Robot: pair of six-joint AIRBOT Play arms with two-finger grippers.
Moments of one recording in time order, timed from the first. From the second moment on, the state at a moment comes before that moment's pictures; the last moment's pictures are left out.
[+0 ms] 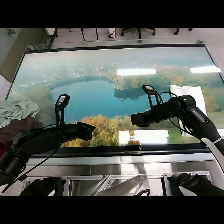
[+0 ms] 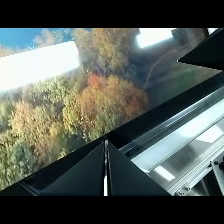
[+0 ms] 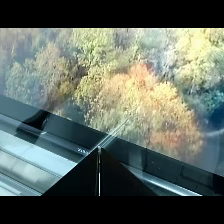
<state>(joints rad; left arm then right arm) -0.52 -0.73 0.75 -2.07 0.89 1.54 0.42 -1.13 1.03 1.96 -1.18 -1.40</state>
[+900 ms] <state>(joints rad) -0.43 -0.78 0.83 -1.93 0.87 1.54 0.42 -1.13 1.03 1.96 -1.17 -1.40</state>
